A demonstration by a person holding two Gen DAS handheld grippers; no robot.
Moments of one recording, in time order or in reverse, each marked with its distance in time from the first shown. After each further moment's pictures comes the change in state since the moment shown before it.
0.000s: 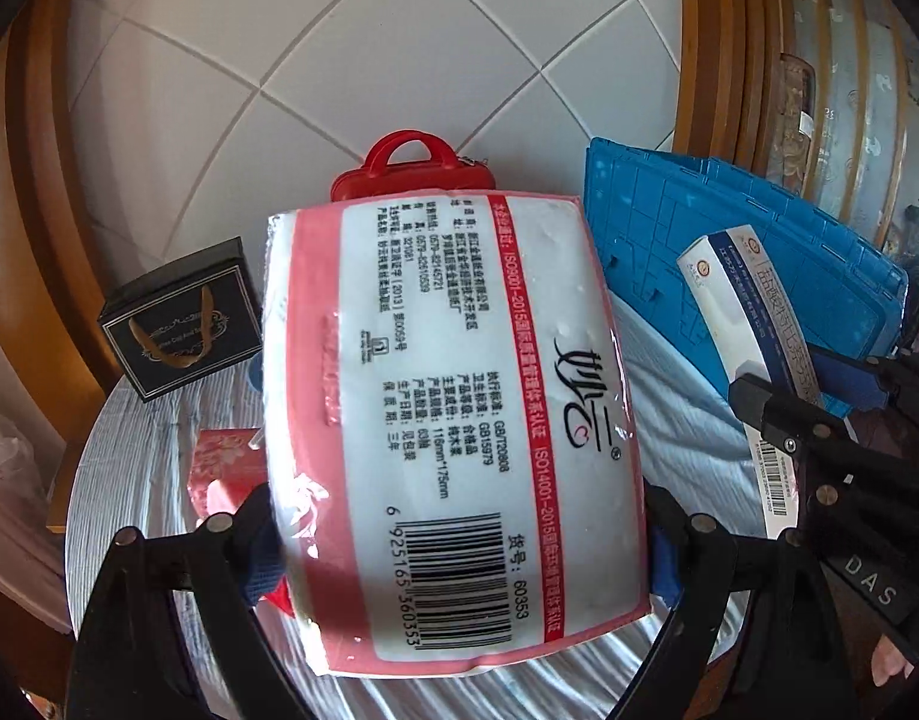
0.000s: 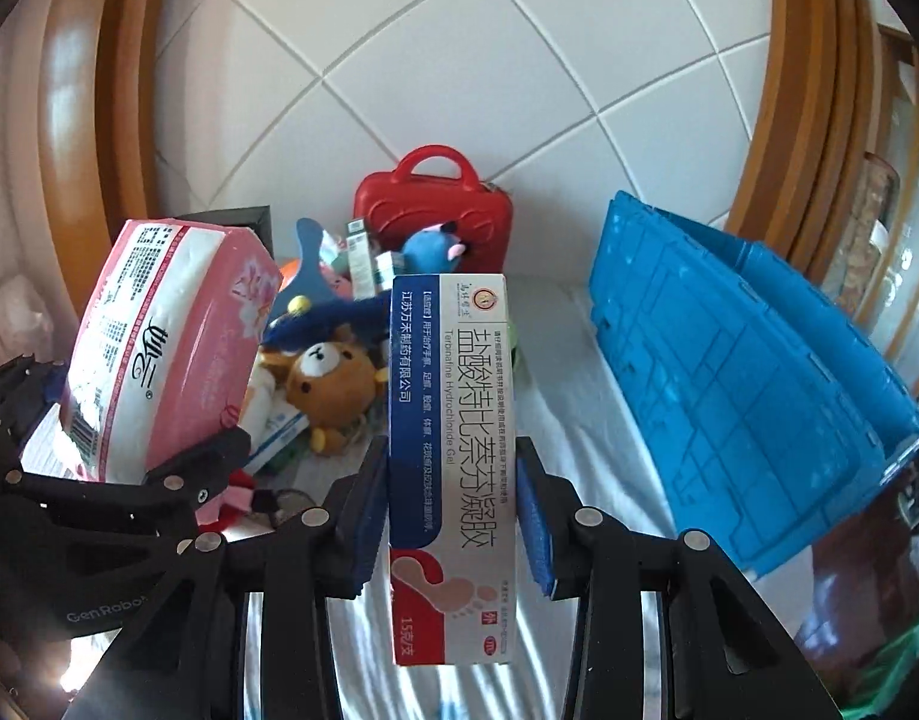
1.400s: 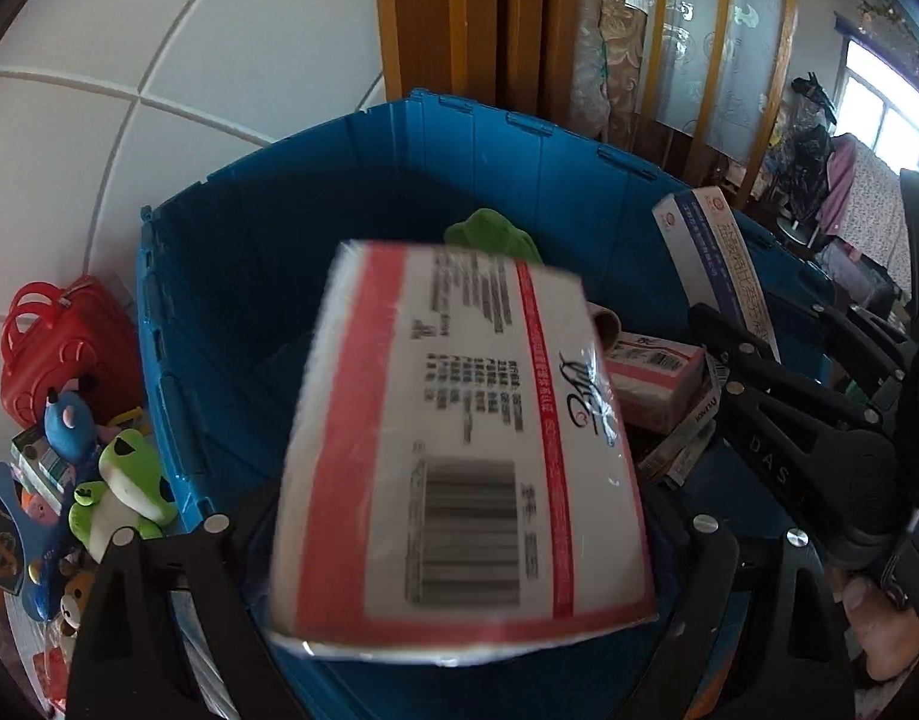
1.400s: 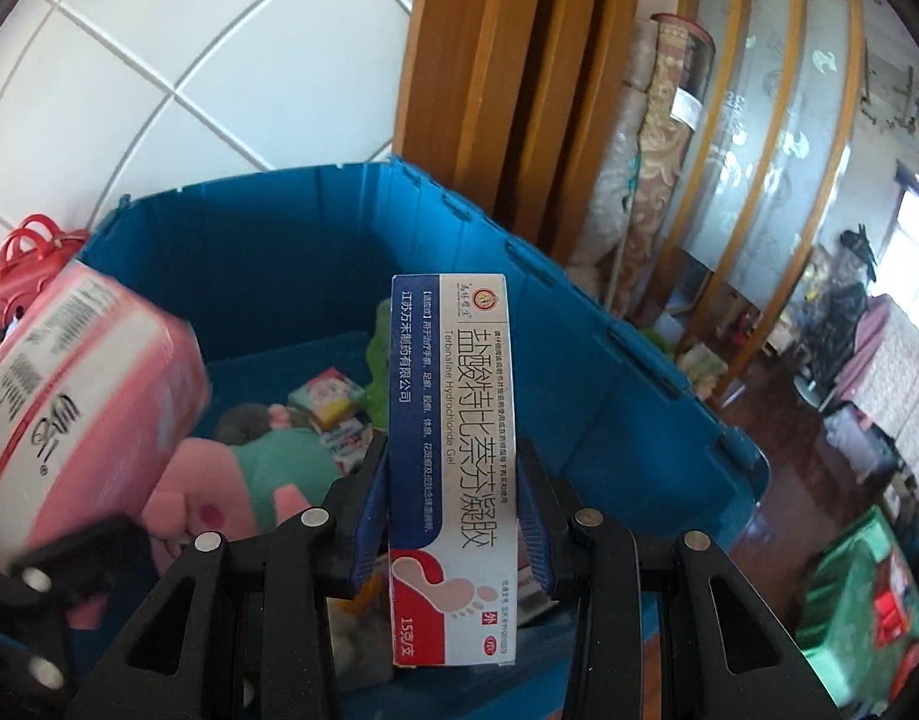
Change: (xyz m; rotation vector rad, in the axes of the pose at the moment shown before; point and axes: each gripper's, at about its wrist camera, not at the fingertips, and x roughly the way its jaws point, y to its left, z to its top) left arm 0.138 -0.468 0.189 0.250 0.215 -0.245; right arm 0.084 -0.526 -0.002 0.285 0.122 -0.380
